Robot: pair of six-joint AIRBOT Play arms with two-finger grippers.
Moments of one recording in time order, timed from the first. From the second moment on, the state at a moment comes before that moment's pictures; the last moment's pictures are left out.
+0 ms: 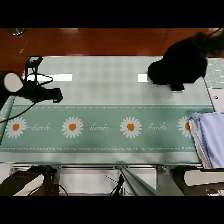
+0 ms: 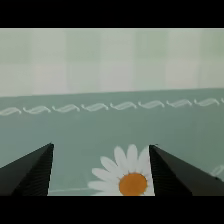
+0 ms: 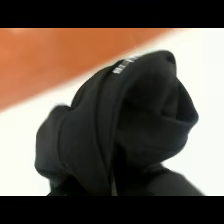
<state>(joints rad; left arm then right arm) -0.11 -1.05 0.97 1.47 -1.11 -1.60 -0.21 -1.56 1.77 -1.24 0.93 1.62</state>
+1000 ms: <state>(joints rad) -0.12 -0.52 0.68 1.18 -1.11 -1.56 0.39 -1.12 1.61 -1.25 1.25 1.44</state>
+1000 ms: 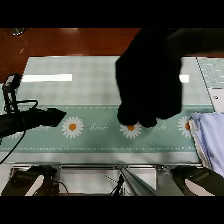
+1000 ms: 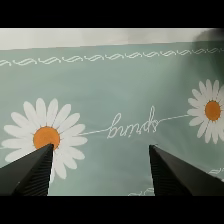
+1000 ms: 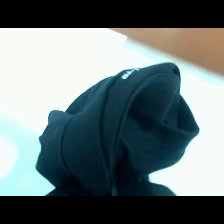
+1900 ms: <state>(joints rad) -0.12 -0.56 0.61 1.12 -1.14 -1.57 0.11 -1.30 1.43 -1.03 1.22 1.47</state>
